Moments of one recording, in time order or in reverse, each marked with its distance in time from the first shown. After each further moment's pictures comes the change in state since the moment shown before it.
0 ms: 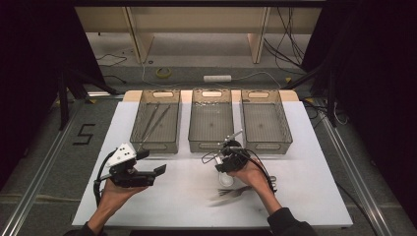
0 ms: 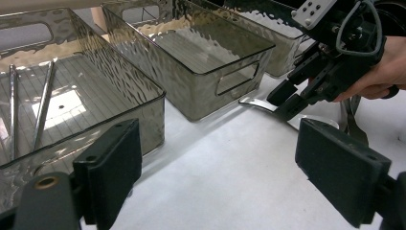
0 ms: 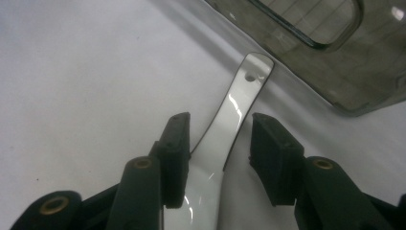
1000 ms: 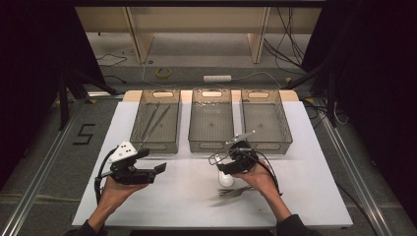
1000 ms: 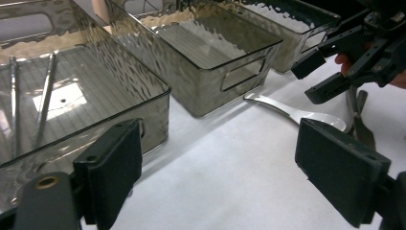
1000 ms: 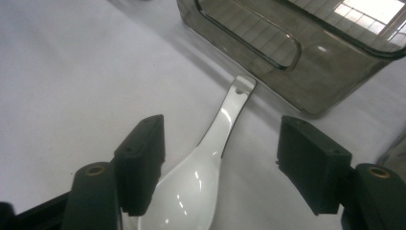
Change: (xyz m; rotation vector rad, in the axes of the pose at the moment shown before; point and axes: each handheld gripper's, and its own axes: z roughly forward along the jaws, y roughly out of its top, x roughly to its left) left arm 0.004 0.002 0.004 0.032 0.014 -0.010; right arm 0.006 -0.012 -0.034 -0.139 -0.024 0.001
